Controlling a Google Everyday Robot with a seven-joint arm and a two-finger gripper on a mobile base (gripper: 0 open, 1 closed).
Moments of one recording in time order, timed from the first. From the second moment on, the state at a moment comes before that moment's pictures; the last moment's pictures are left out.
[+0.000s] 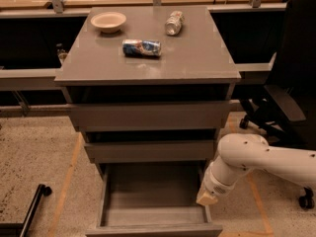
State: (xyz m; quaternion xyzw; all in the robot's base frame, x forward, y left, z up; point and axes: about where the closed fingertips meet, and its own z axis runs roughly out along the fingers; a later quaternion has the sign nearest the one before) arm 0.429 -0.155 0.521 -0.59 0.79 0.14 0.05
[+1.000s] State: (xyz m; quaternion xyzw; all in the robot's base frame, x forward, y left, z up) arm 0.423 -0.150 0.464 -0.57 0.80 0.17 0.03
